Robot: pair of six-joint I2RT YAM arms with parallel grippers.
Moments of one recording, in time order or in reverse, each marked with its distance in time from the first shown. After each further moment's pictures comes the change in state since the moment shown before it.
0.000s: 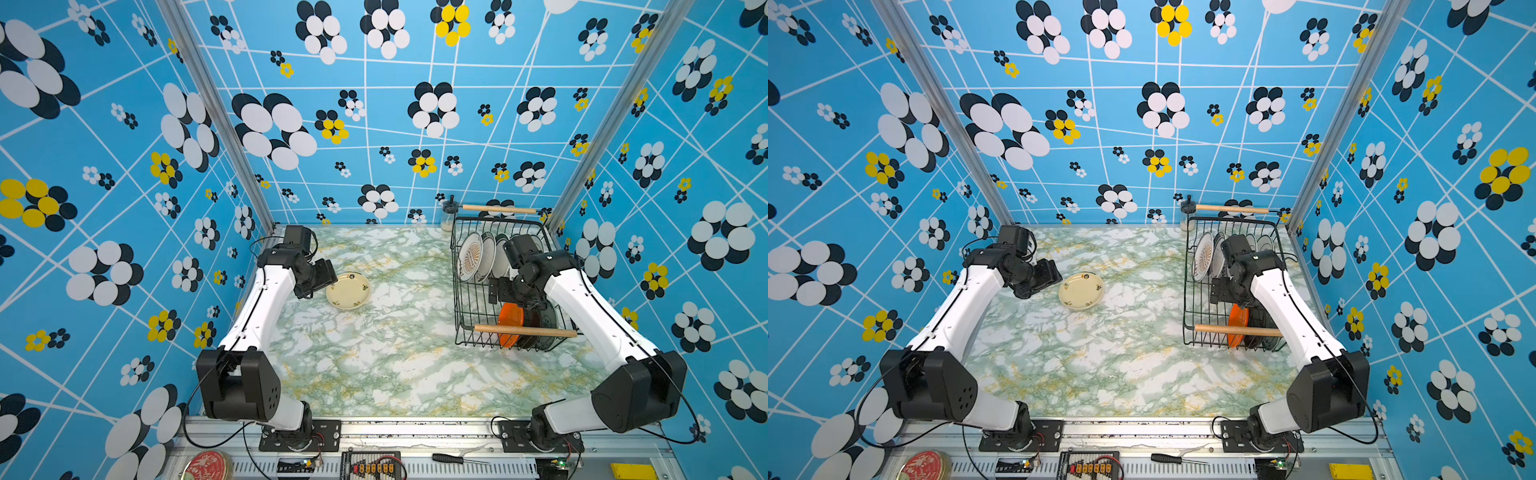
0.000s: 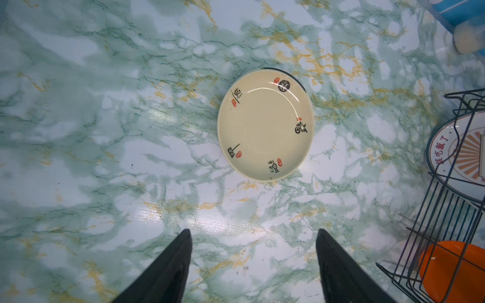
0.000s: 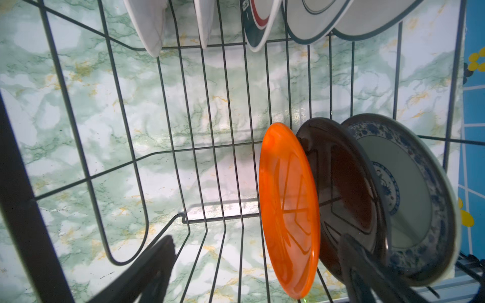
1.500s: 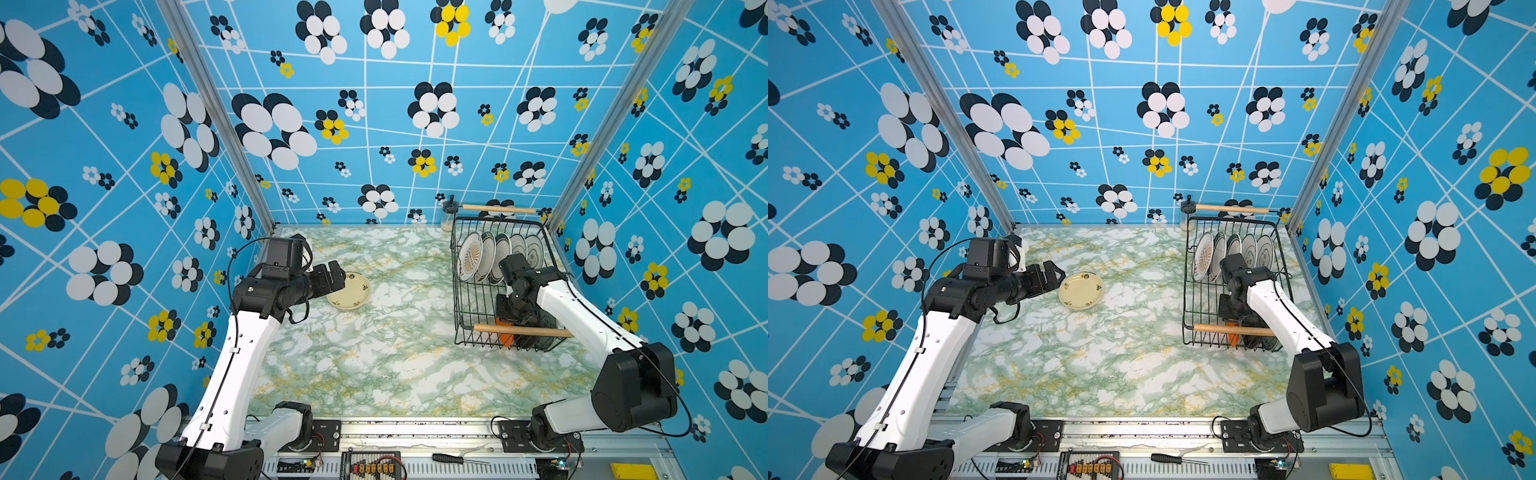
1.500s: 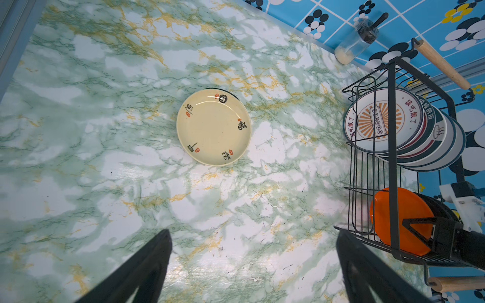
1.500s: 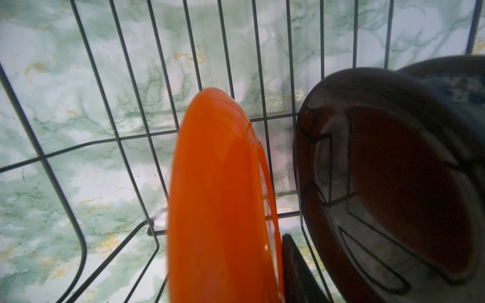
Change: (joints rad) left arm -0.084 -0.333 -0.043 -0.004 0.029 0.002; right arm -0.016 0.006 -0.218 0.133 -0.032 0.026
